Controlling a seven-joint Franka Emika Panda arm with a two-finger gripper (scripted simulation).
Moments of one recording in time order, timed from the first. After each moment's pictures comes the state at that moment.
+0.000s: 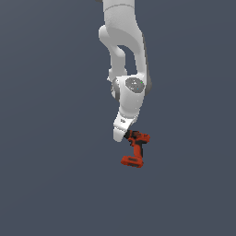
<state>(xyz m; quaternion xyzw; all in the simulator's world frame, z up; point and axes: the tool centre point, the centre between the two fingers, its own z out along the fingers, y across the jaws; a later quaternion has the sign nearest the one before) -0.037 0.035 0.070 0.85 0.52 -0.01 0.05</state>
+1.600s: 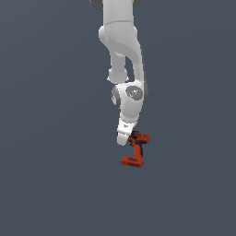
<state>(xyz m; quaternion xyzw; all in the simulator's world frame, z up) -0.044 0.040 0.027 0.81 0.59 0.00 0.05</state>
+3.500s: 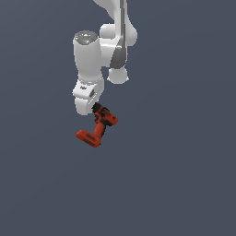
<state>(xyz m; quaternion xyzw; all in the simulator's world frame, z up) -0.092 -0.116 0.196 0.81 0.59 -0.01 0.04</state>
